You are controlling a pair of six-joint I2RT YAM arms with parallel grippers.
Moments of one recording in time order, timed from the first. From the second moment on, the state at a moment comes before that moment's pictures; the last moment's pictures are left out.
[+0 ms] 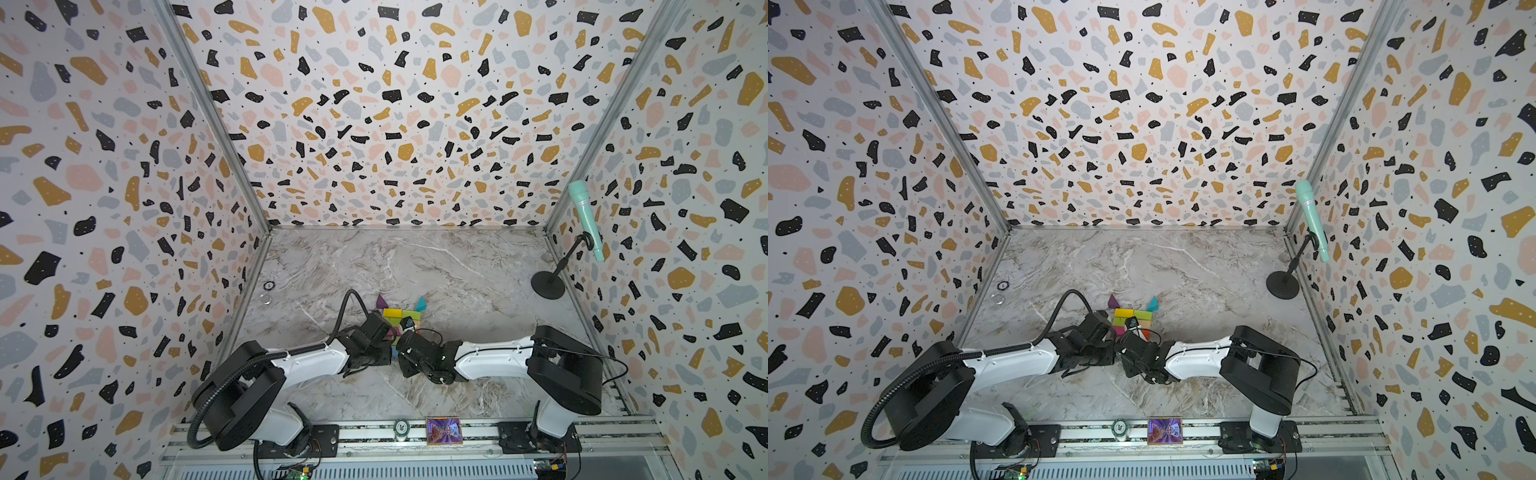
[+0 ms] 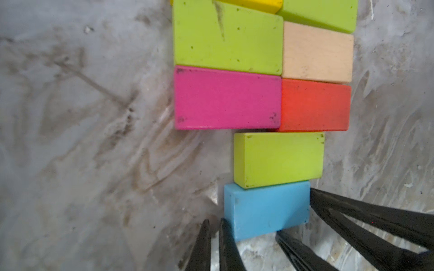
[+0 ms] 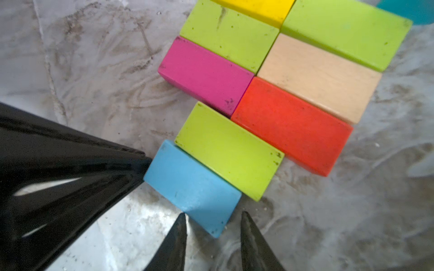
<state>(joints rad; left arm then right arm) -0.76 1.43 0.59 -0.23 0.02 -0.69 1.14 1.72 0.85 -0.09 0.22 0.65</state>
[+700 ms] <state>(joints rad) -0.76 1.44 0.60 -0.22 0.02 -0.69 1.14 1.72 0.84 -0.07 0.22 0.67</state>
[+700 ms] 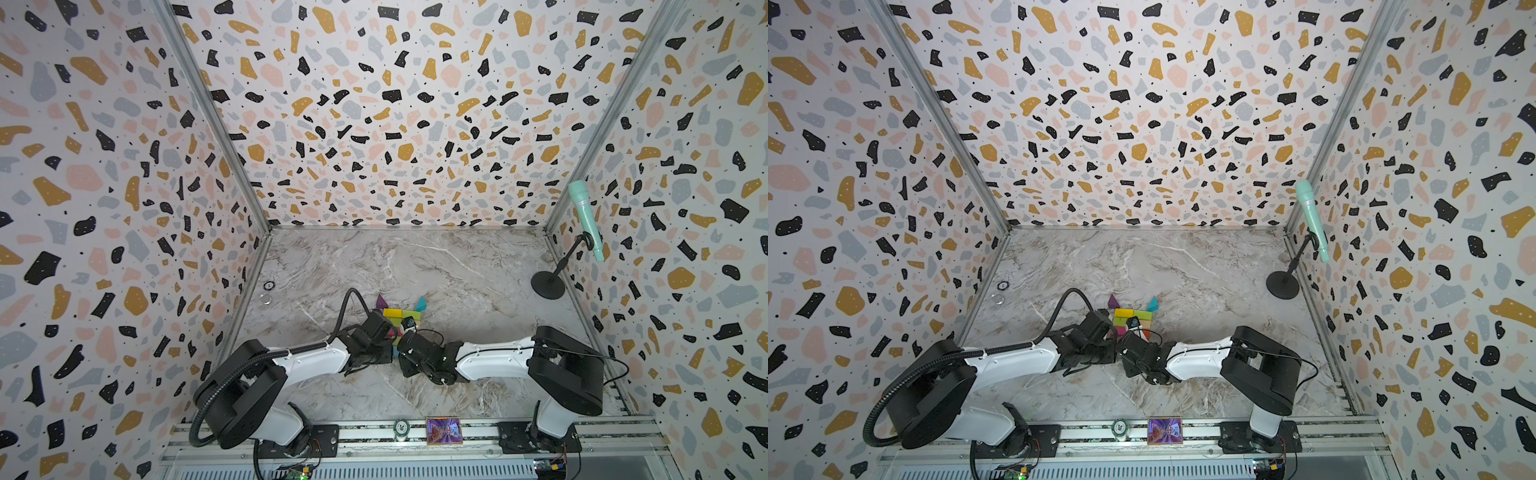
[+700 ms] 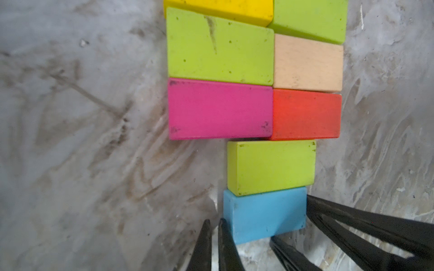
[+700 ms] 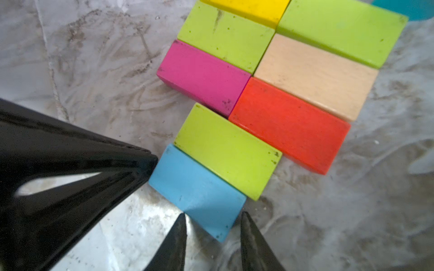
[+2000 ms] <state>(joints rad) -0.75 1.31 0.60 -0.25 -0.07 -0.72 1.13 1.54 0.80 -0.17 0.23 0.69</state>
